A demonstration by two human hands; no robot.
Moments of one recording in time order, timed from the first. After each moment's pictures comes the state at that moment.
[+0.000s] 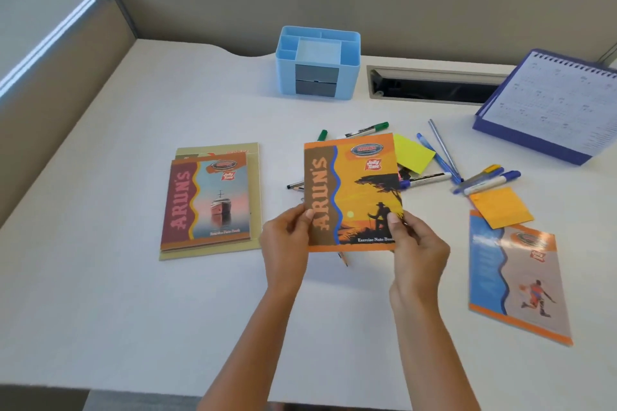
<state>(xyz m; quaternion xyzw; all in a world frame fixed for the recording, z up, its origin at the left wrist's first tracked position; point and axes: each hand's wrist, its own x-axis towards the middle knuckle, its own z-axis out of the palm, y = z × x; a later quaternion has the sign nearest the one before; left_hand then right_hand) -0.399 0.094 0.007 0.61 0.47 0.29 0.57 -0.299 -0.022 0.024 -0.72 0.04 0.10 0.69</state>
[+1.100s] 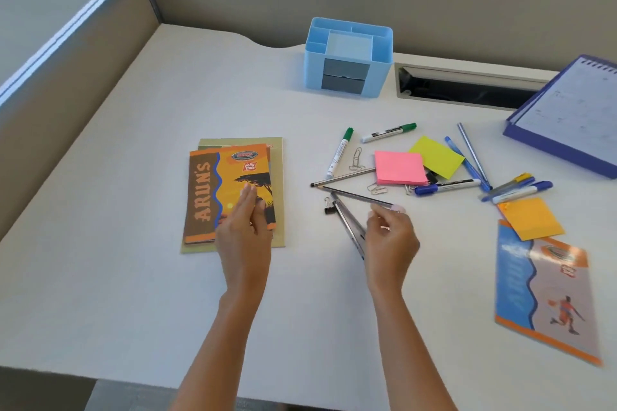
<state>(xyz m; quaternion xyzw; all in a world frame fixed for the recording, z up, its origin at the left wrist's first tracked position) -0.450 0.142 0.003 0.71 0.50 0.36 0.33 -0.317 0.030 0.001 -0.86 -0.10 -0.01 0.50</state>
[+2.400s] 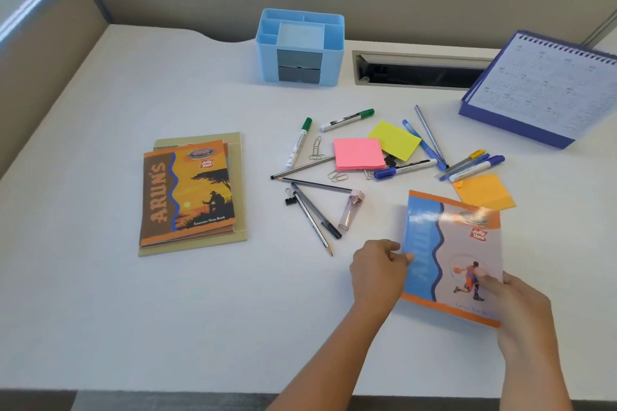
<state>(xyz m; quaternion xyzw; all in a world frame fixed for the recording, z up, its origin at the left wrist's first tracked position) -0.327 -0.024 0.004 0.69 0.43 0.01 0.59 -0.244 -0.178 0.018 -0.80 0.16 0.18 0.55</state>
